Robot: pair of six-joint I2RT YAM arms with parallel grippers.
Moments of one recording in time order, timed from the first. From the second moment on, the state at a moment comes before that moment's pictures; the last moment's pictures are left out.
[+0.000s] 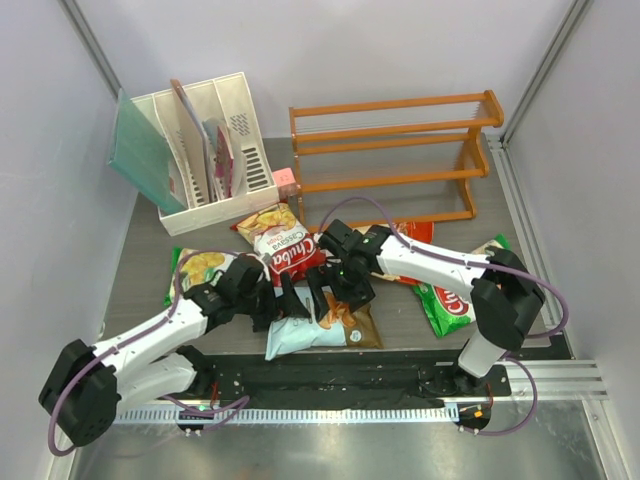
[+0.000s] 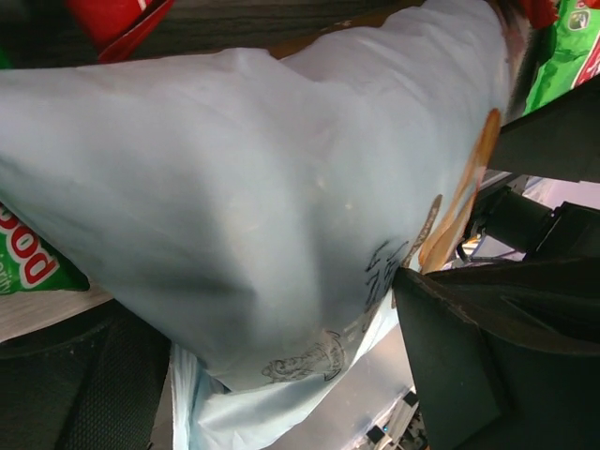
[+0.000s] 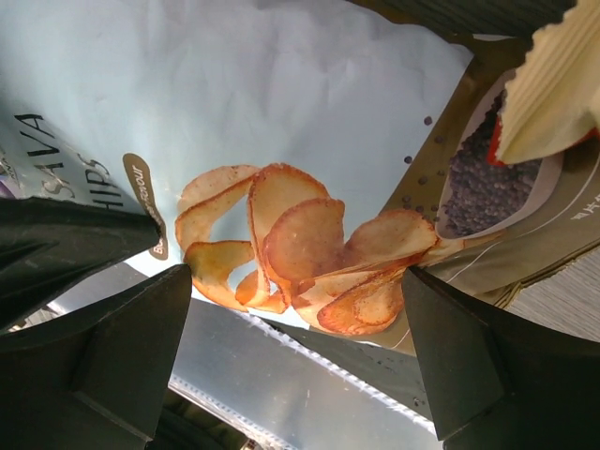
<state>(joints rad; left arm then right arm) -0.68 1.01 0.48 -0.36 0.32 -0.97 0.90 1.65 1.18 -0.81 -0.31 0.54</state>
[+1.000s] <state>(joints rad) -0.68 1.00 0.75 -0.59 0.31 -0.86 0.90 1.60 1.37 -0.99 -0.25 0.50</state>
